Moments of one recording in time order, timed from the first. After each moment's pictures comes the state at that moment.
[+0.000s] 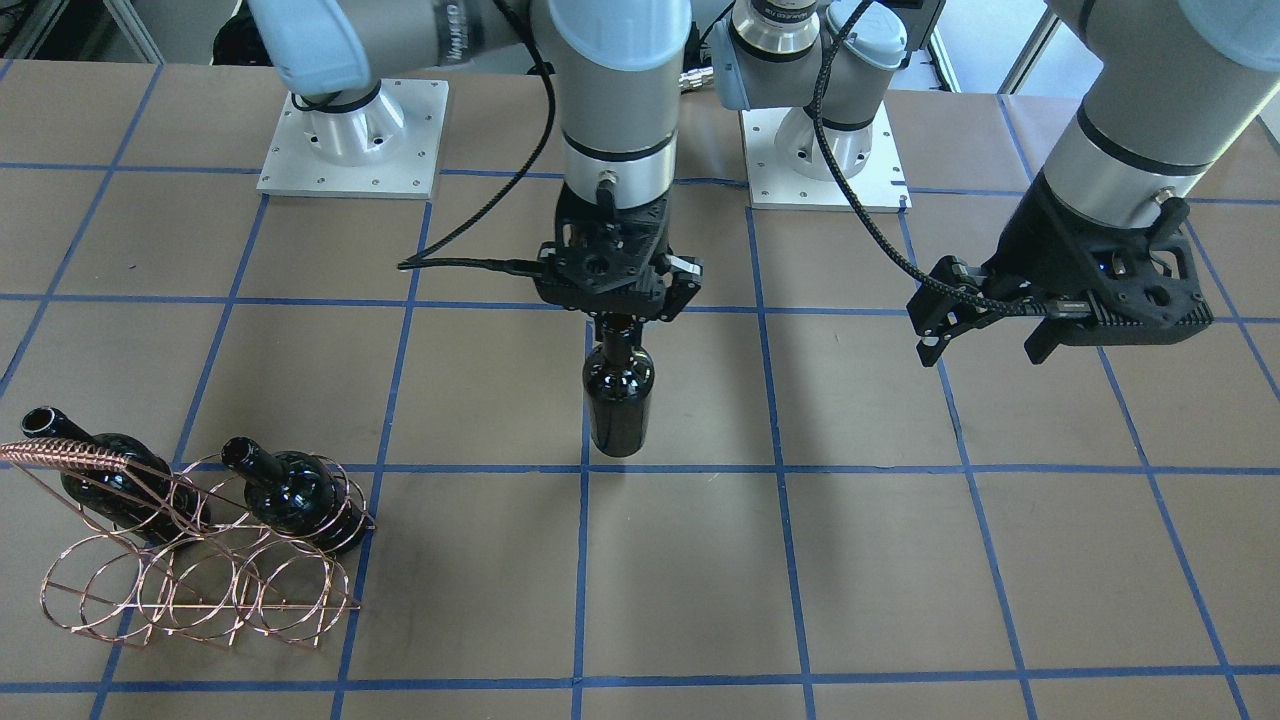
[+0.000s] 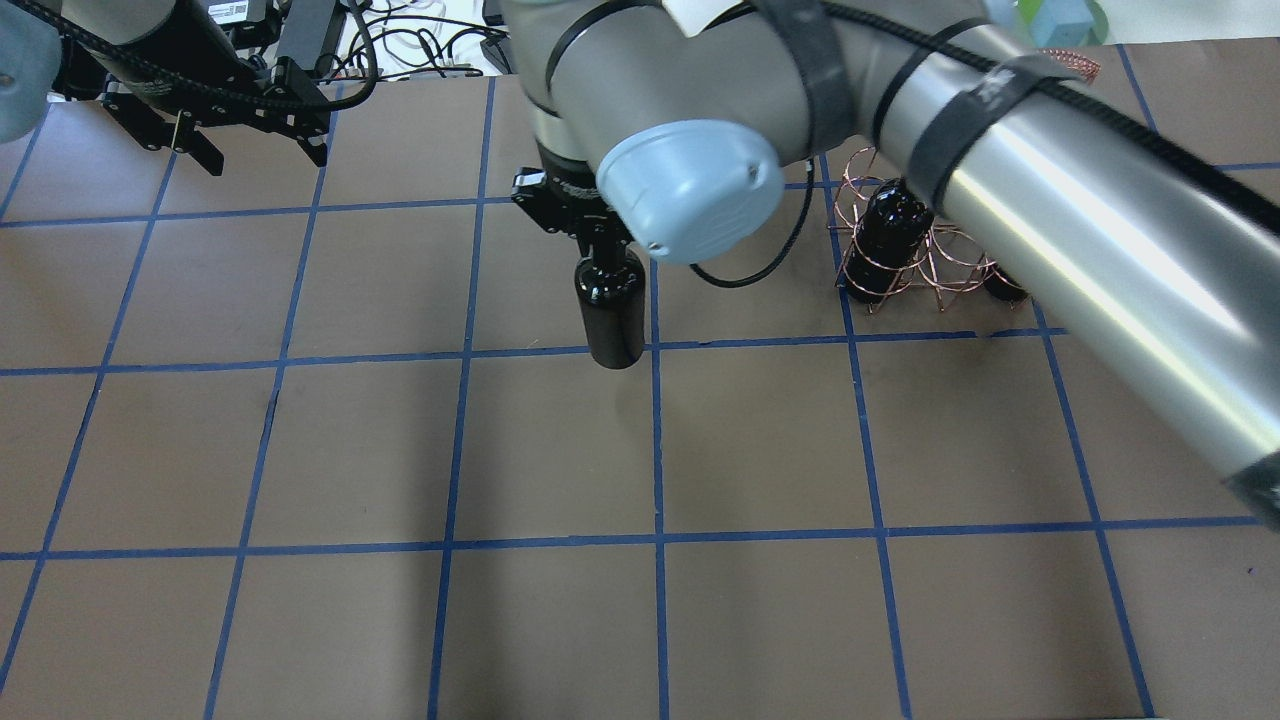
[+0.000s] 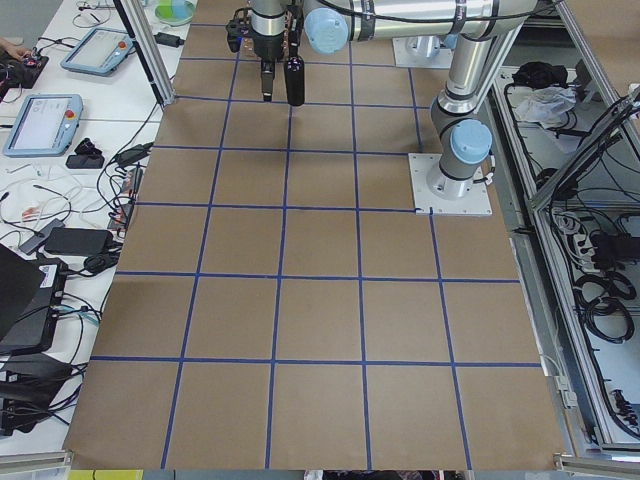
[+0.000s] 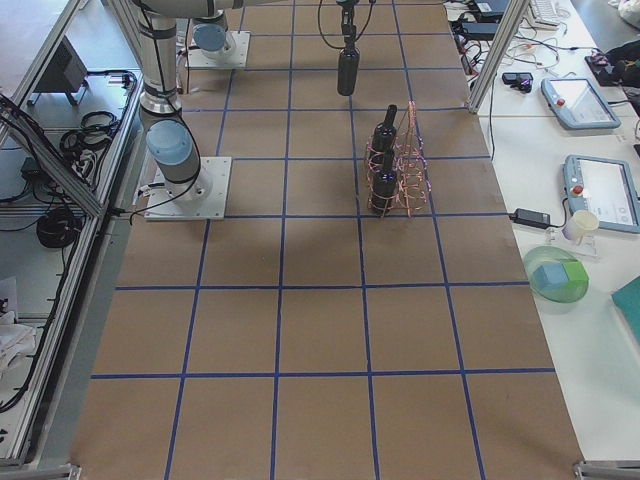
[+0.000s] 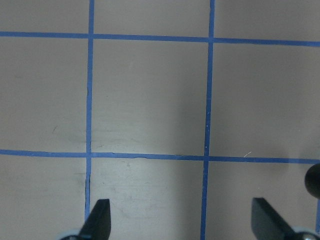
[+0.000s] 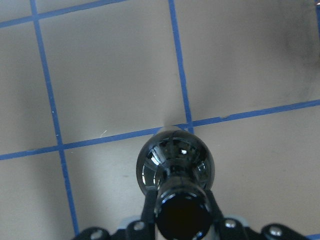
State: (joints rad) left arm -1.43 -1.69 -1.46 -1.45 1.56 0.09; right arm 1.98 -1.29 1.38 -1.75 -1.57 0.57
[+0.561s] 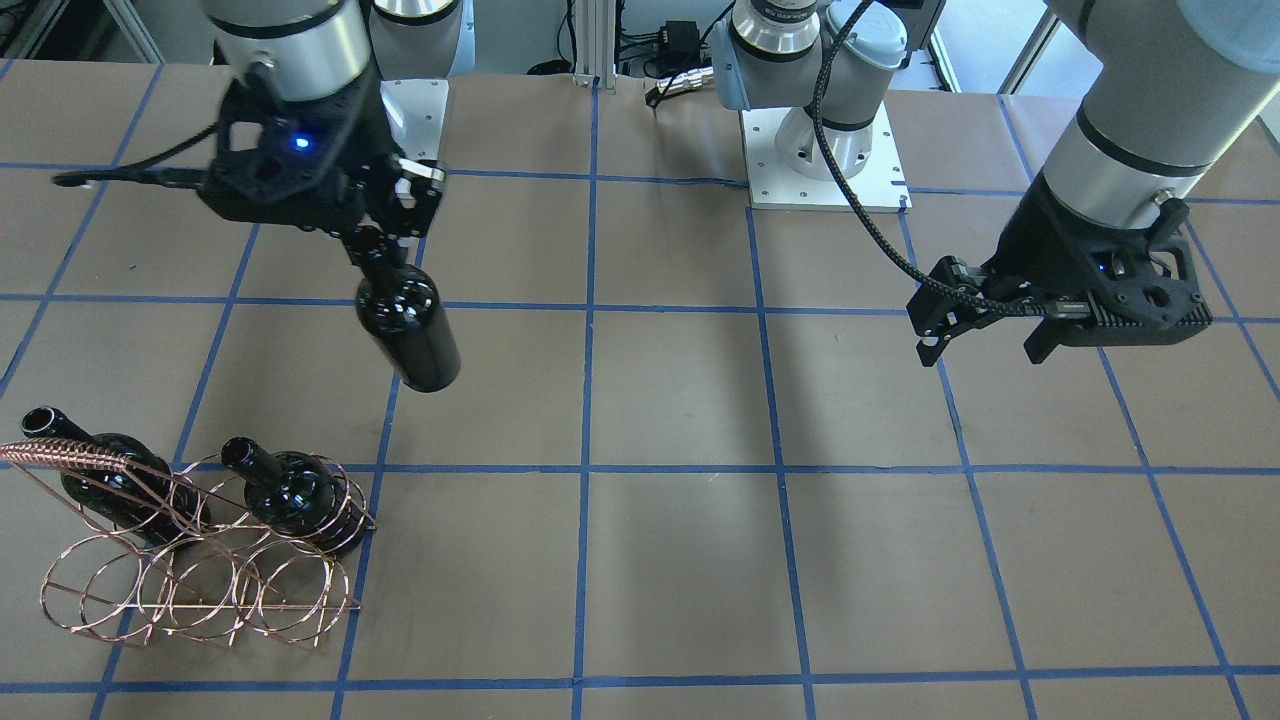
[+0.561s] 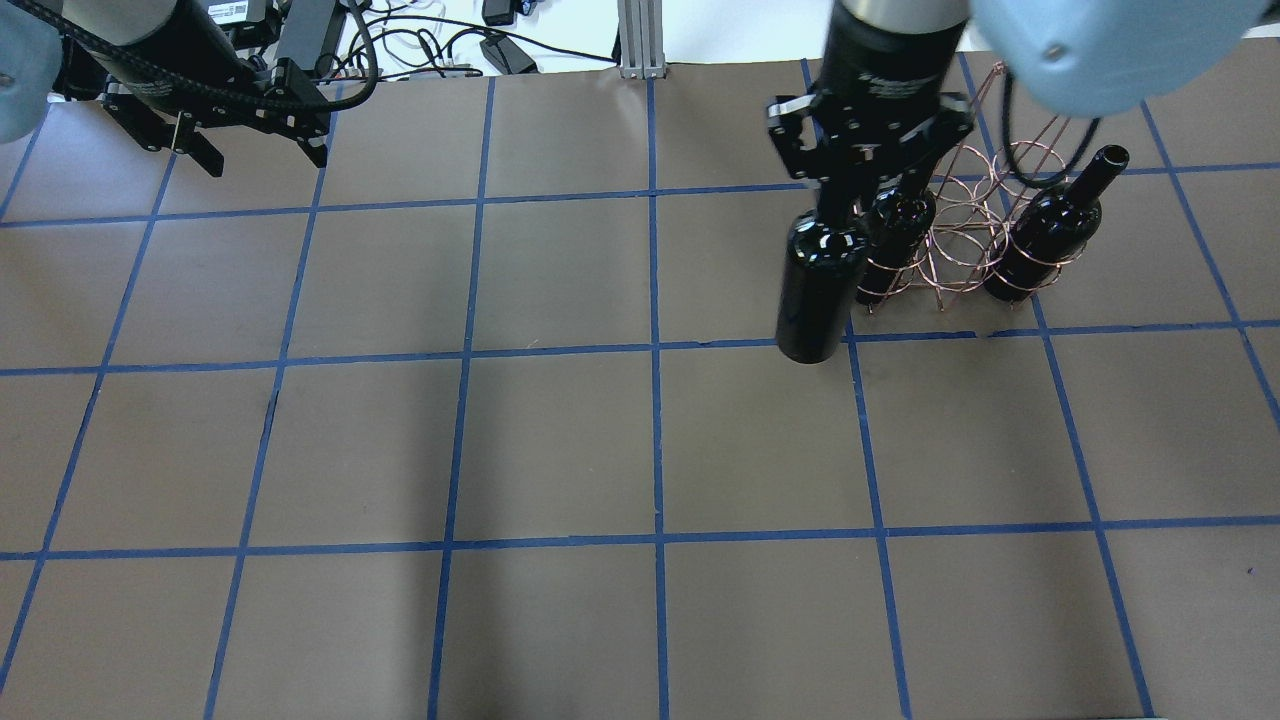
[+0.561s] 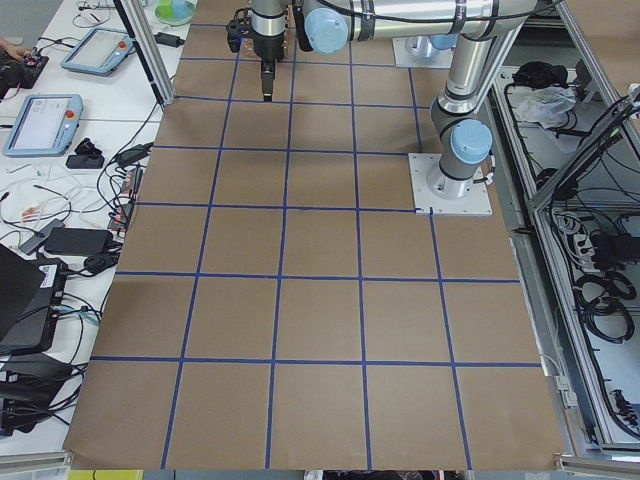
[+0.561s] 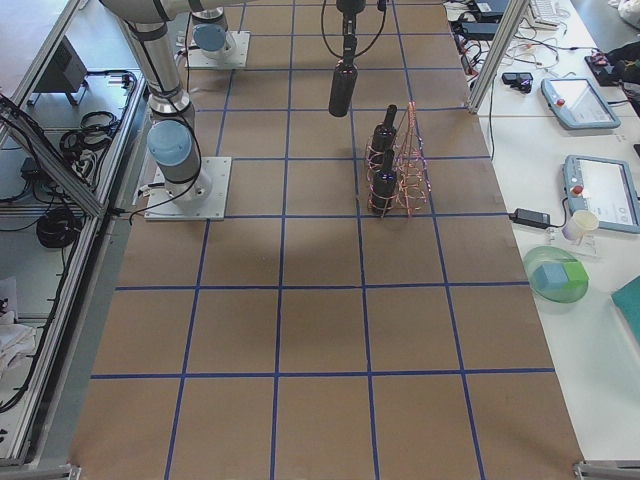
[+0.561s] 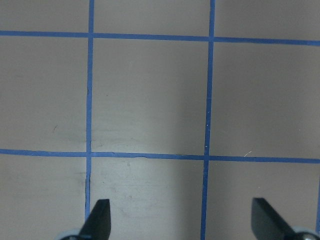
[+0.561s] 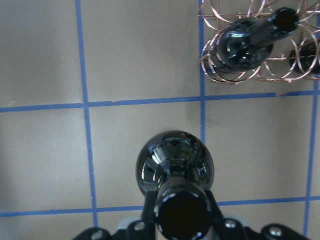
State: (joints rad) left arm -1.43 -1.69 -1.46 -1.45 1.56 0.09; right arm 1.65 -1.50 1.40 -1.46 -1.58 0.11
